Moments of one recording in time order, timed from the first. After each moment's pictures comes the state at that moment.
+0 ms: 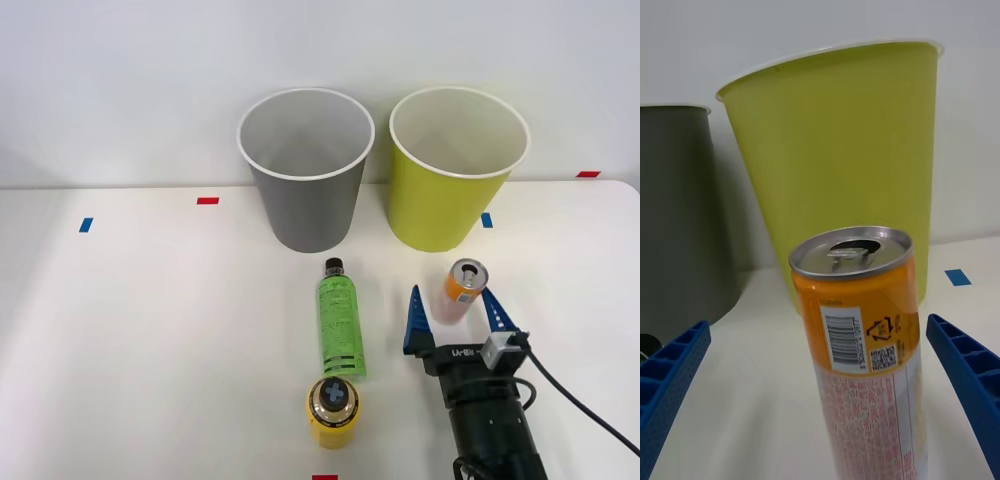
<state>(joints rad) 0.30 -0.07 0.23 -1.54 -0.13 -0.56 1.54</state>
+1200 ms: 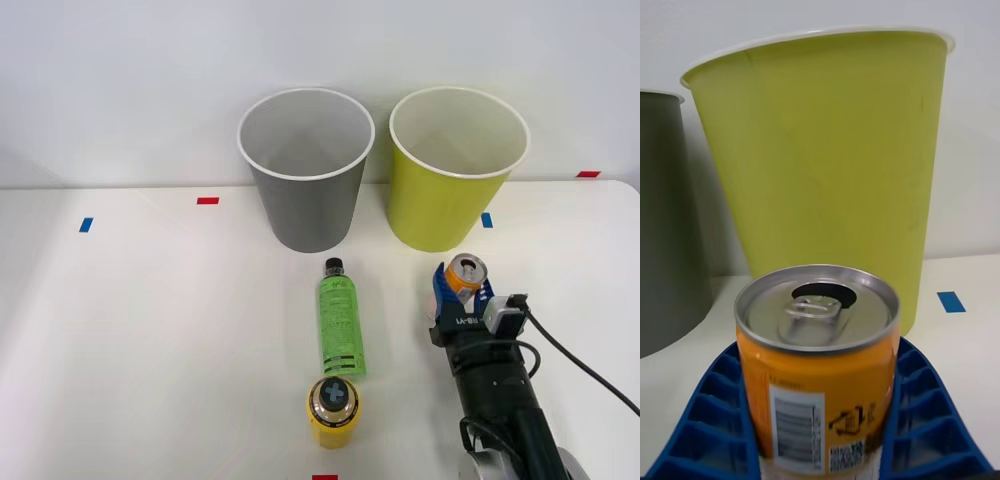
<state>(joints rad) 0.21 -0.08 0.18 -1.54 -0.15 -0.45 1.57</state>
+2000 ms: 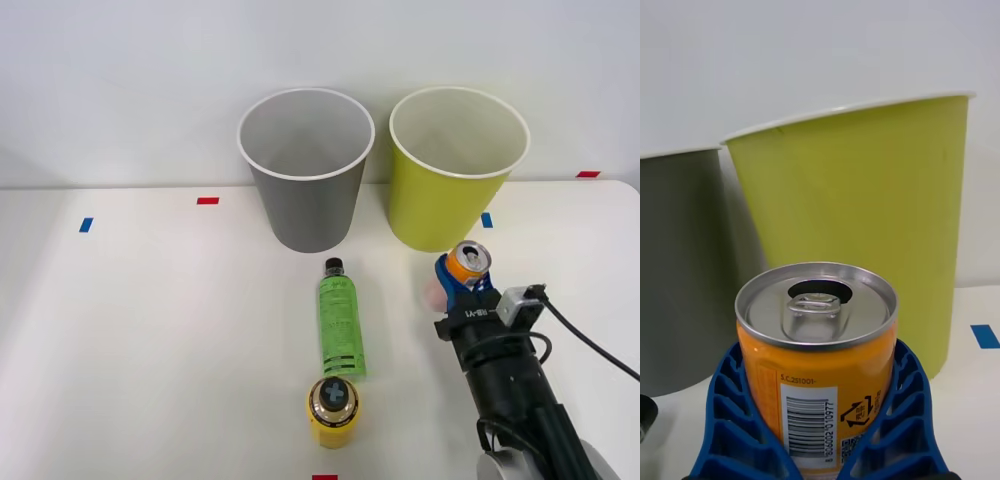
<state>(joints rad) 0.22 -0.23 0.27 -1.66 -0.26 -0.42 1.52</state>
